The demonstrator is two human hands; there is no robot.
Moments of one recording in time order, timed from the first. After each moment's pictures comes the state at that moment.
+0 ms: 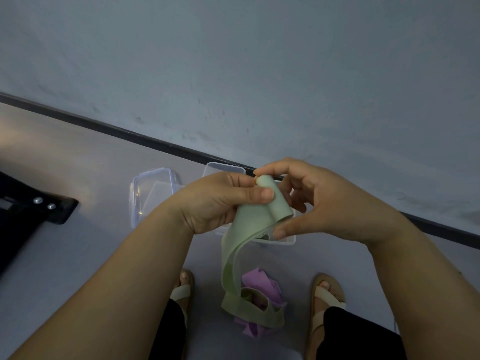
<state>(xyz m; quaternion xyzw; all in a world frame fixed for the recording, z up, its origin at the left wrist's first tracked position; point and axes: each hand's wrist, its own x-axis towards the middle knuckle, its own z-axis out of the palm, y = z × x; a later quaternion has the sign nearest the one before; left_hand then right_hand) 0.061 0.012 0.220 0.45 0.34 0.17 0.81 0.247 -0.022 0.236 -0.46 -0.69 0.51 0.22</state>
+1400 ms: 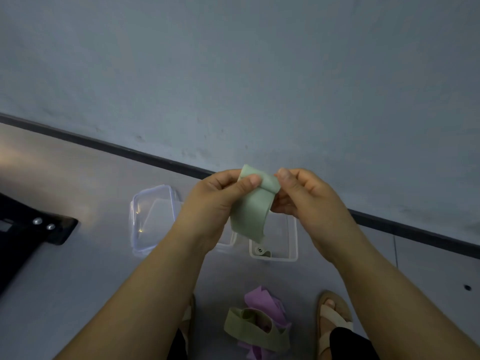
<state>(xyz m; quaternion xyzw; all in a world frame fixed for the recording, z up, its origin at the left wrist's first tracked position) 0.071 0.019 0.206 0.41 0.46 0.40 0.68 0.220 -0.012 0.214 -0.57 -0.45 0.52 0.46</state>
